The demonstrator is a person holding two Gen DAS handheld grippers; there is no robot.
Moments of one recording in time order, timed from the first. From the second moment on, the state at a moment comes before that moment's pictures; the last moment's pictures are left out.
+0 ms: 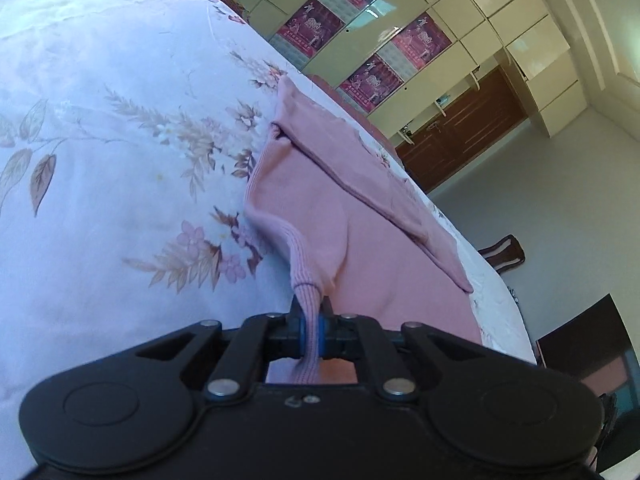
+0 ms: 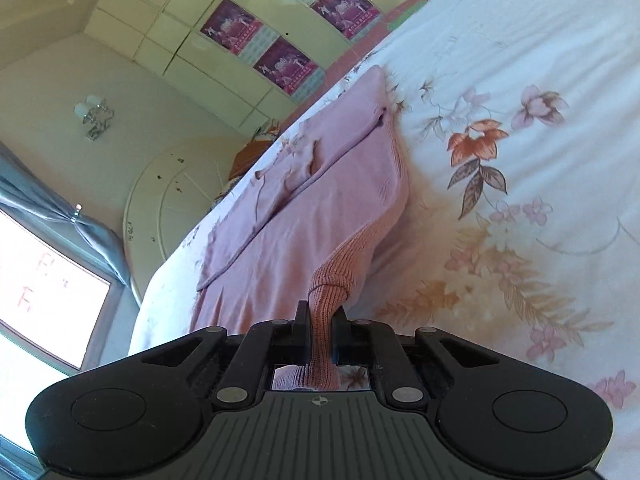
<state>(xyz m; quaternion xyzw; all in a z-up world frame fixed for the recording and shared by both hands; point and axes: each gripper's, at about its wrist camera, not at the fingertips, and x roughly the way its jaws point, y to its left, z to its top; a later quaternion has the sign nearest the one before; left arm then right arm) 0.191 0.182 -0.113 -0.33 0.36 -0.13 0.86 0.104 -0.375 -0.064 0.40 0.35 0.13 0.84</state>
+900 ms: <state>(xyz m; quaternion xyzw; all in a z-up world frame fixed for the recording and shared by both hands) 0.558 0.137 -0.117 -0.27 0.36 -0.12 0.89 0.499 -0.406 -0.101 0.44 0.37 0.08 0.81</state>
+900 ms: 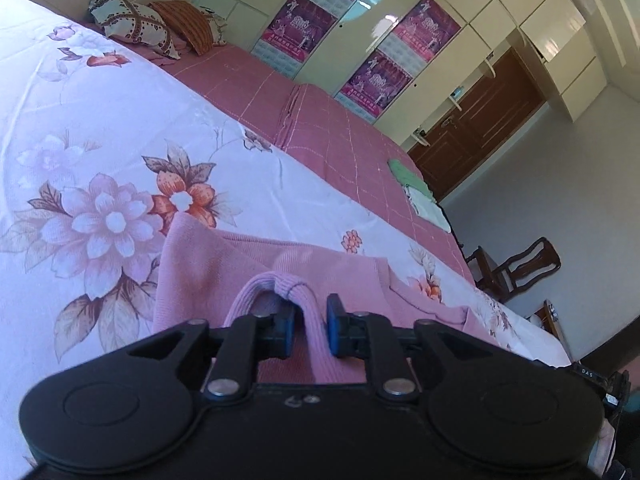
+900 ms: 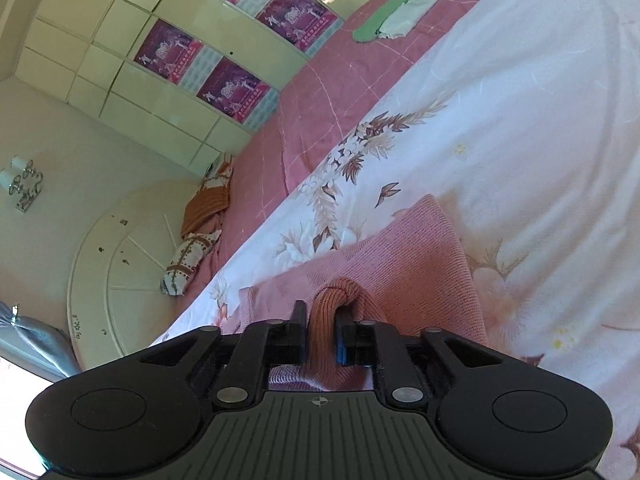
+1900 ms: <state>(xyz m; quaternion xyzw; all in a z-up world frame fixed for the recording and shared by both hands) 0.551 0.102 -0.106 -0.01 0.23 -0.10 0.97 0.492 -0.359 -0.094 0.14 0.28 0.07 0.95</state>
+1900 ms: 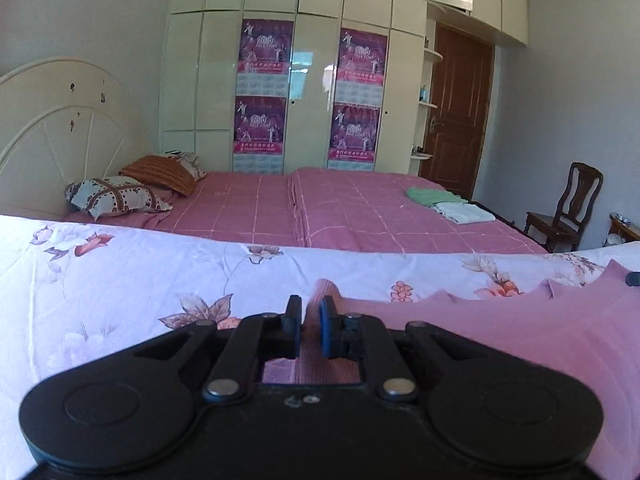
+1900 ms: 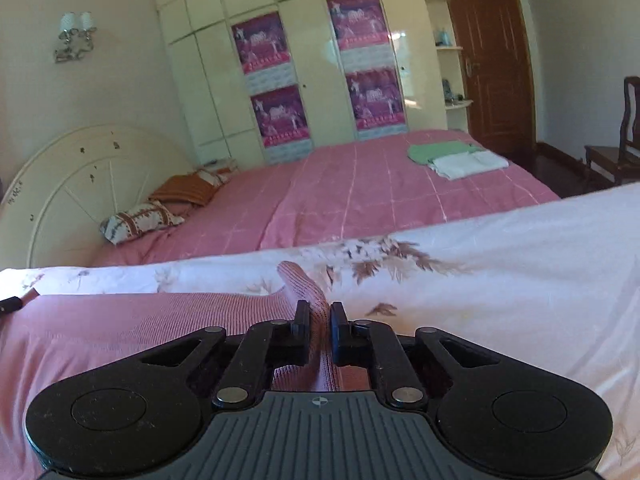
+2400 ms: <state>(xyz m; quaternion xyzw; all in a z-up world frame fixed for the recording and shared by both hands) 0.588 0.082 -0.125 0.07 0.31 -0.06 0.94 0.518 -0.341 -0.120 0.09 0.33 0.02 0.94</state>
